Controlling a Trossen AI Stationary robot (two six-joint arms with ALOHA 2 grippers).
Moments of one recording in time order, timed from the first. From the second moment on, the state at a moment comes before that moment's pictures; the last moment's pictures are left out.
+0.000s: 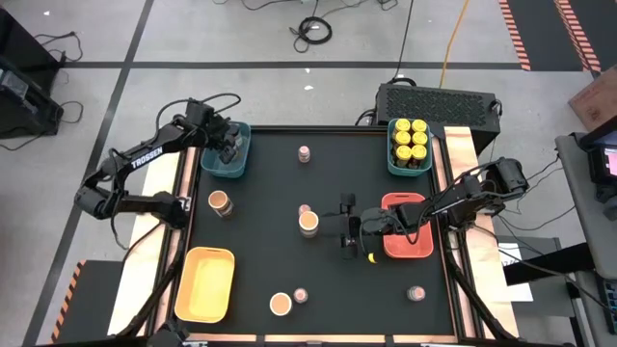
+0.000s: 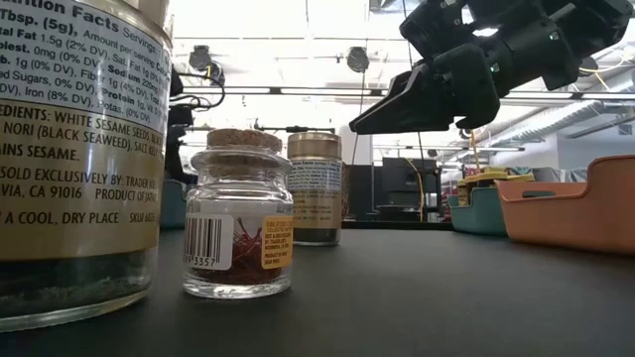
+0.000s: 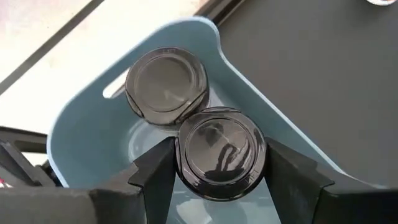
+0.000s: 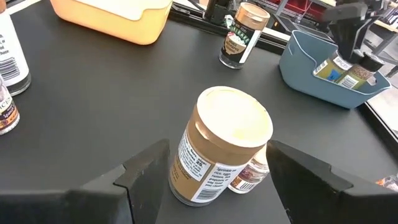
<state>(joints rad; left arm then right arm) 1.09 1.21 0.71 -0.45 0.16 0.35 0.21 1.56 0.63 0.54 0.29 -0.17</state>
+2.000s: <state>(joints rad) 0.17 1.03 0.77 -0.16 0.23 0.16 0.22 1.56 0.63 0.63 0.29 -0.15</state>
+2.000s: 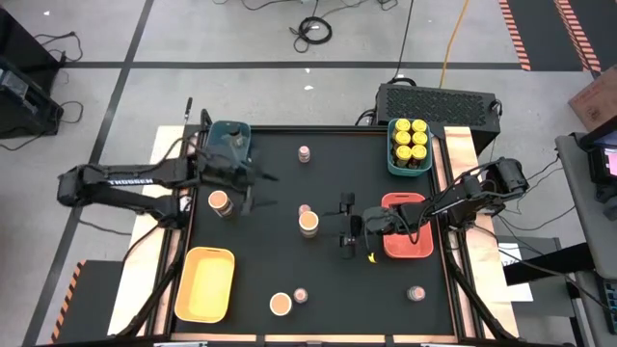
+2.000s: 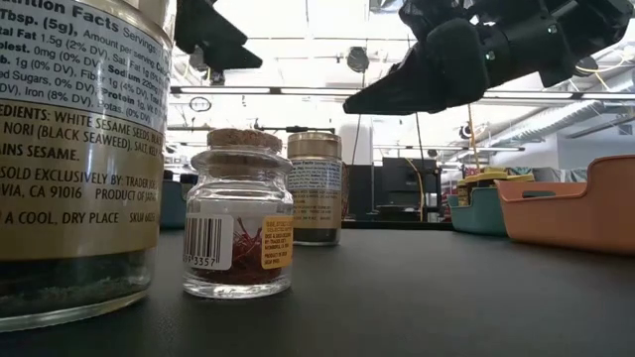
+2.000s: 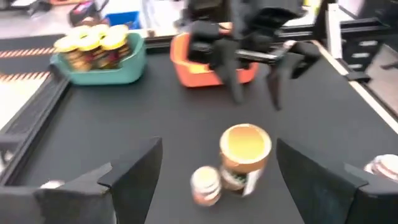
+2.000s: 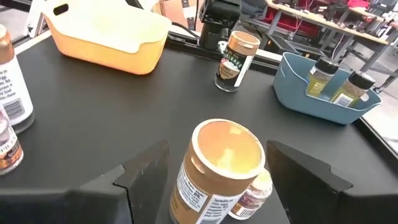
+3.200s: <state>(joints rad) -0.11 1.48 0.76 0.29 0.04 0.09 0.52 1.56 0.71 0.32 0.29 0.32</state>
